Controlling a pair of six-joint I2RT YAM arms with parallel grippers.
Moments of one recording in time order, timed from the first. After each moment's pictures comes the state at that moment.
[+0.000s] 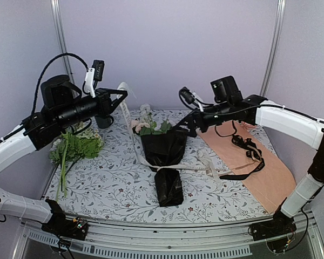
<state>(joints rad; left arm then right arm) -0.72 1.10 1.11 -0.08 0.10 -0.26 0.65 1.60 1.42 -0.45 -0.60 0.06</state>
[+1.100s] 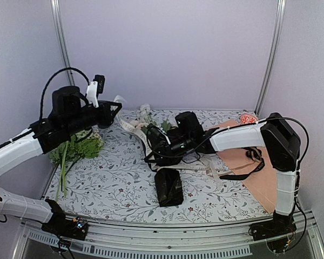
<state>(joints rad) -0.66 1.12 1.03 -0.08 -0.03 -0.31 0.84 2.05 1.37 0.18 -0.95 0.17</state>
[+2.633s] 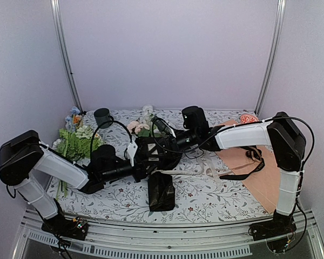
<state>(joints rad) -0.89 1.61 0.48 0.98 0.18 -0.09 0.81 1.99 1.33 0.28 -1.08 0.29</state>
